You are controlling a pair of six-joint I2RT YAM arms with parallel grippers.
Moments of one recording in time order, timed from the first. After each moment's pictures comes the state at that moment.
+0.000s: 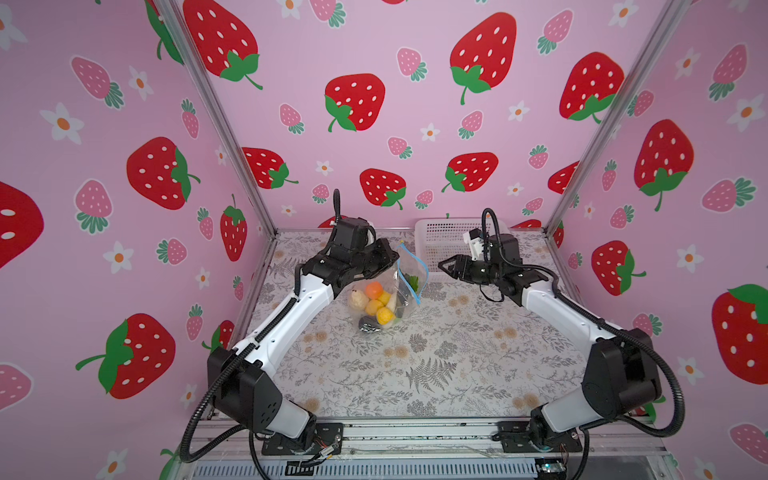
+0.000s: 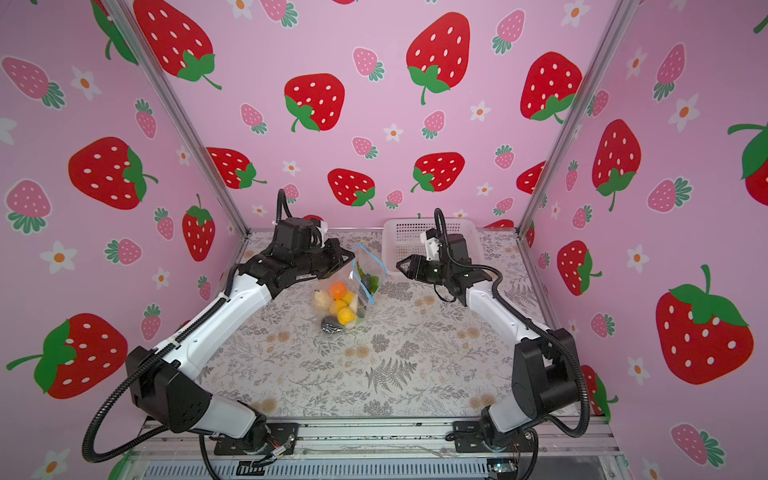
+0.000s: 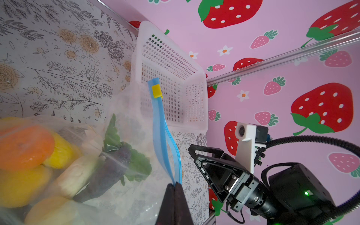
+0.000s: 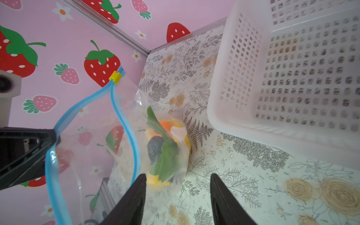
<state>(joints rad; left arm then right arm) -0.44 1.49 1.43 -0.49 0.32 -0.89 0.45 1.53 1.16 -0.18 -0.57 0.57</state>
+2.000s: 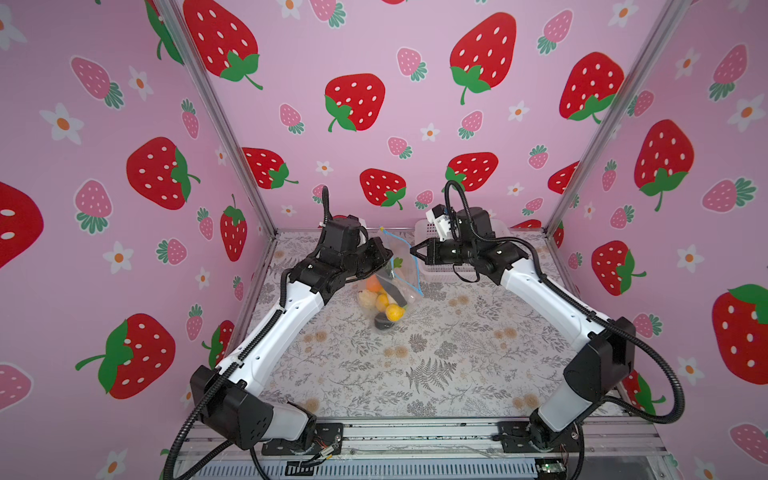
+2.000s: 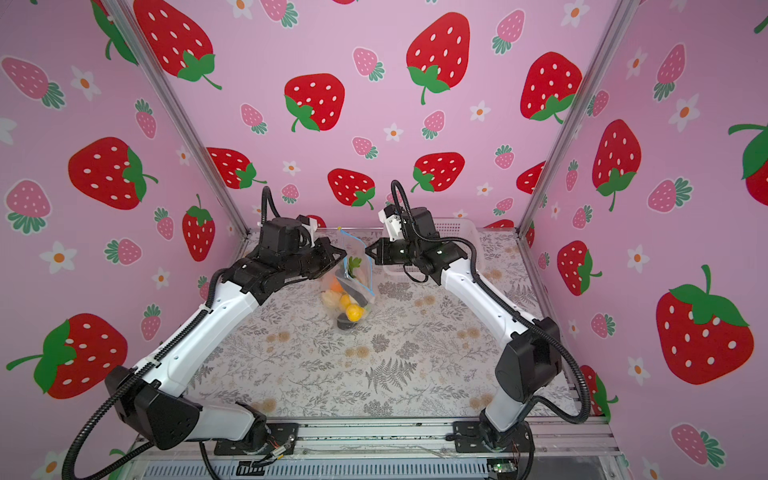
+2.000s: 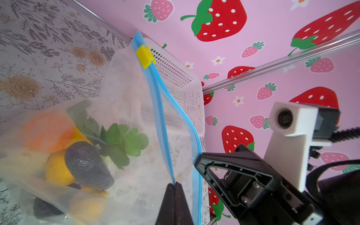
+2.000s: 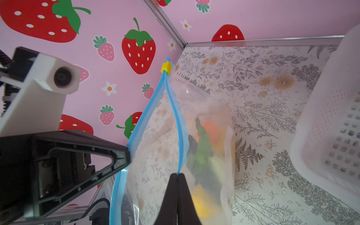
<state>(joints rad) -0.44 1.39 1.43 -0.55 0.26 -0.88 0.67 1.68 1.64 -0.44 -0.48 0.45</state>
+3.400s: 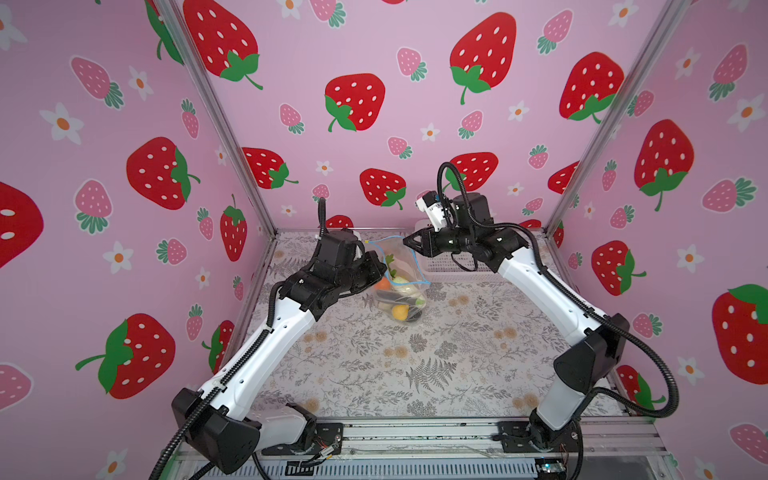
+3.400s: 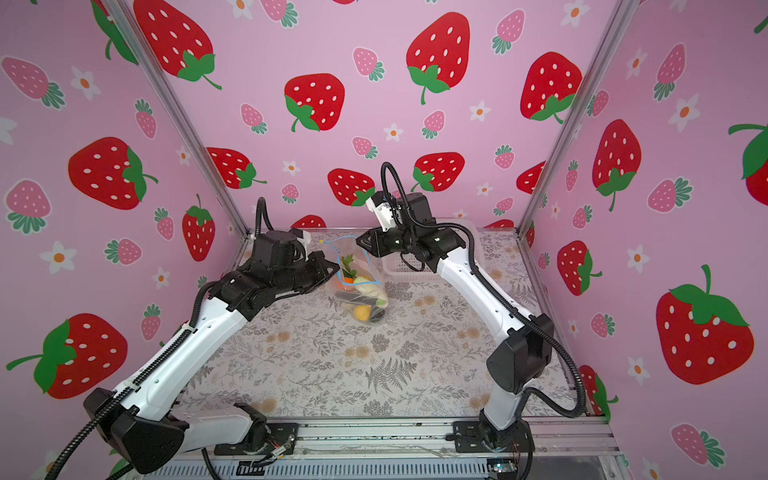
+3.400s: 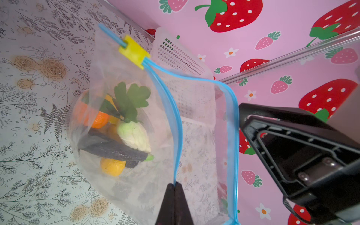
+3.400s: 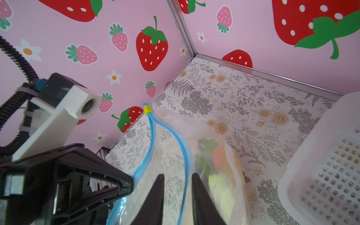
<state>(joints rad) -0.48 1.28 1.35 -0.63 0.19 -0.88 0.68 1.74 1.83 -0.55 -0.50 0.22</state>
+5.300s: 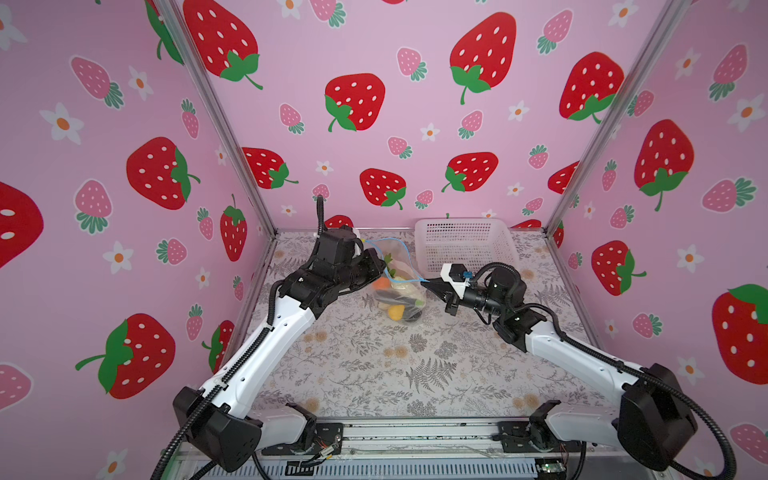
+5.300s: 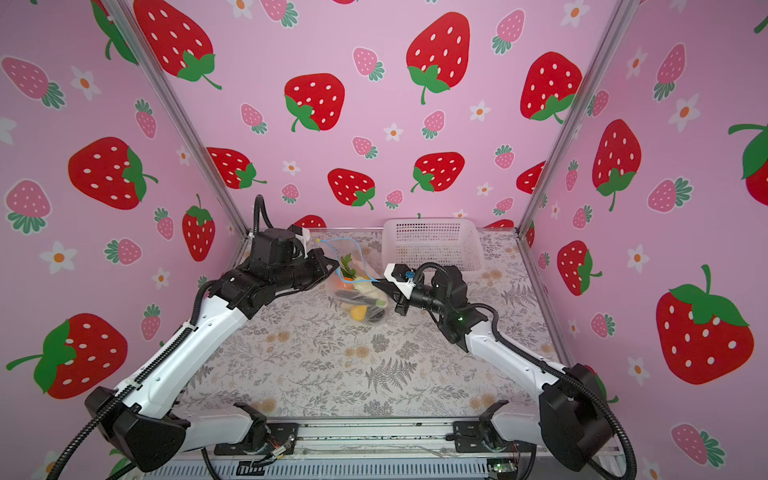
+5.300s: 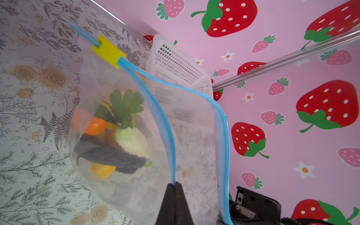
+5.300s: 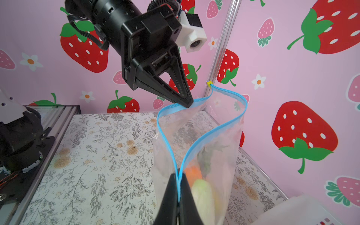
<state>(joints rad) -0.46 1.29 1.36 -0.61 0.20 -0.86 0.68 1.27 0.80 0.45 -0.65 -0.24</state>
